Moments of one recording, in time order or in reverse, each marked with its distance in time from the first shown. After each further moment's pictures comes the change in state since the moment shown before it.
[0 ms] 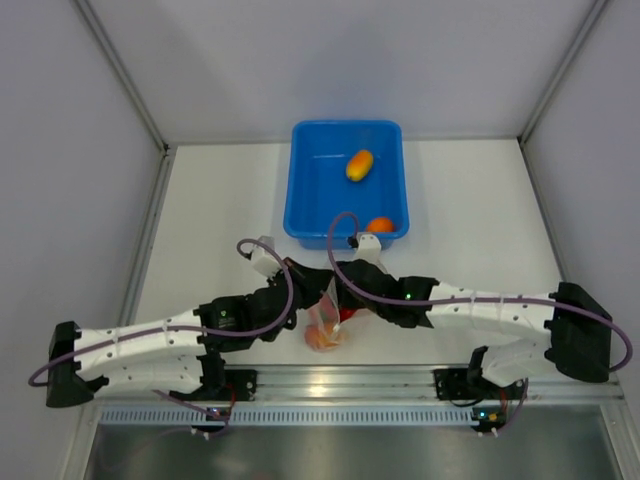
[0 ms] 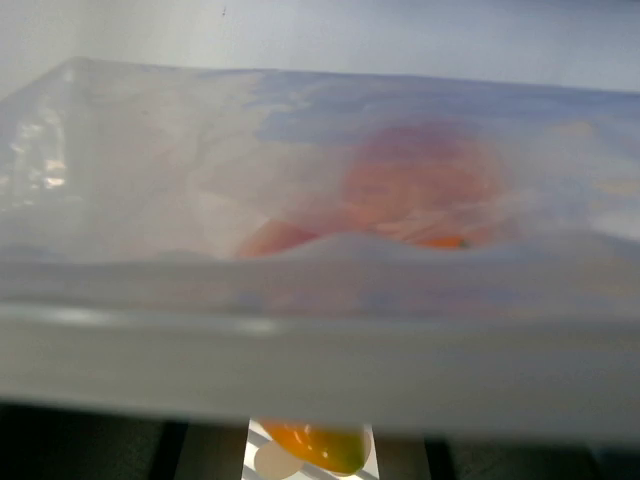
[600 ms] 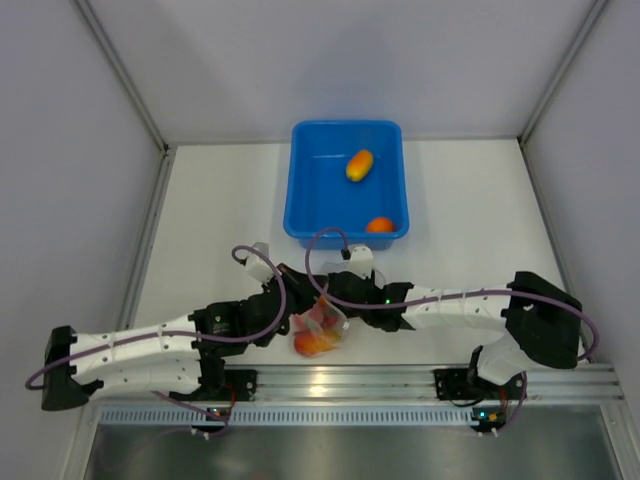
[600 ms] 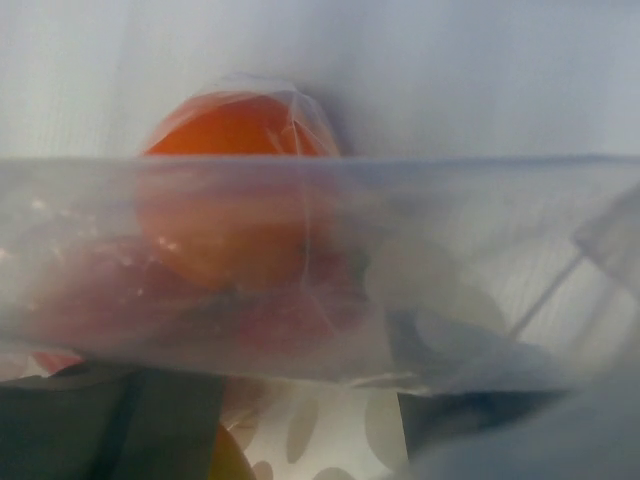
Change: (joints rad) left arm -0.005 -0.074 -0.084 0.006 -0.005 -0.005; right arm 0.015 0.171 -0.042 0.051 0.071 0.012
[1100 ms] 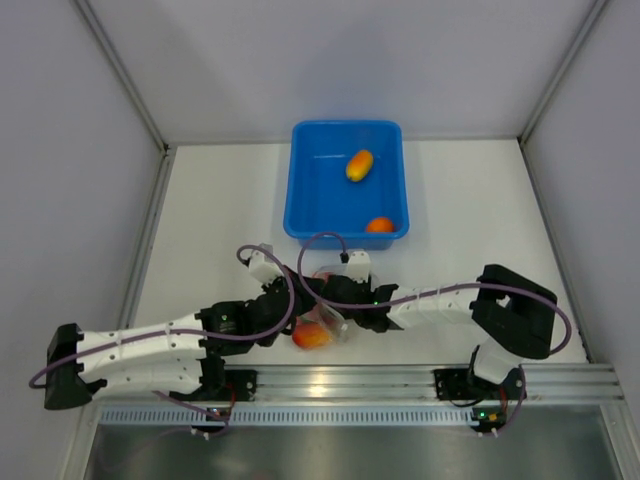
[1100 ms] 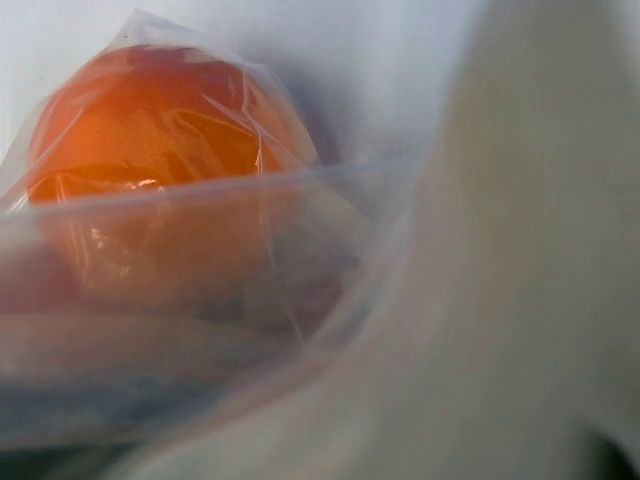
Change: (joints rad) left arm 0.009 0.039 -0.011 -0.031 0.000 0.030; right arm -0.015 0.132 -0.011 0.077 0.031 0.053
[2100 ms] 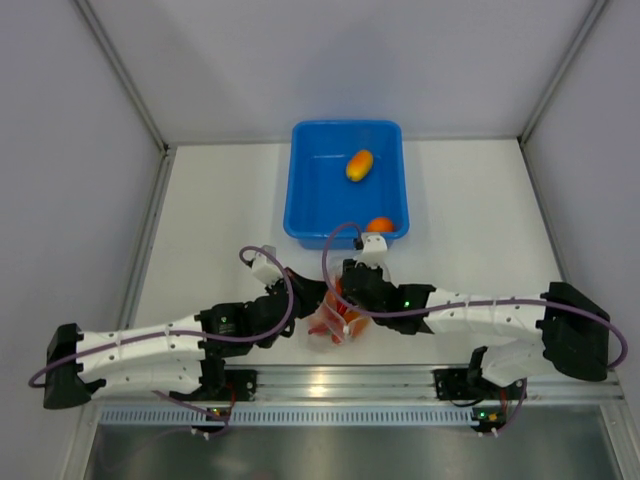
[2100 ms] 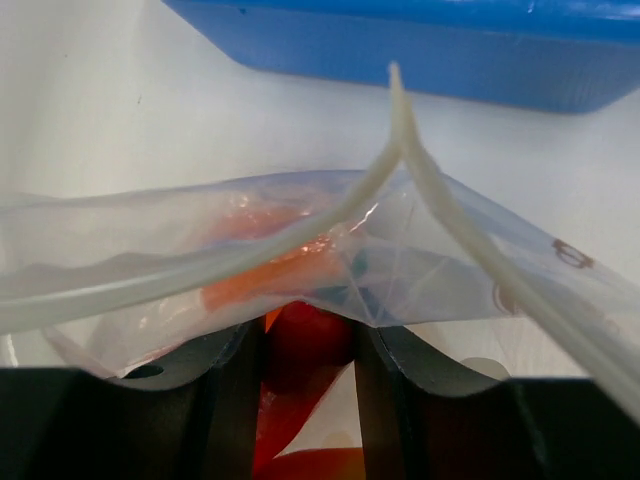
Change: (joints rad) left arm -0.009 -0.010 -0.016 0.028 0.035 -0.005; right arm 0.009 -0.267 -0.037 0.018 0.141 -0.169
